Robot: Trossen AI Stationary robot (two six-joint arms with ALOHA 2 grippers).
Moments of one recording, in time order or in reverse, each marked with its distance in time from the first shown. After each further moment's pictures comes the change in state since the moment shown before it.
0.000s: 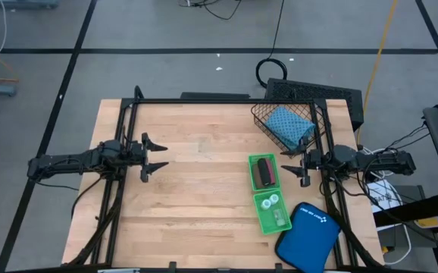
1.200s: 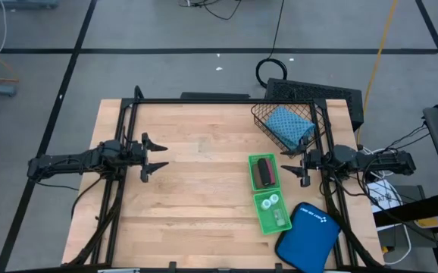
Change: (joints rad) left arm 0.000 0.000 0.000 0.000 0.000 0.001; right arm 0.000 0.000 0.000 0.003 0.000 0.000
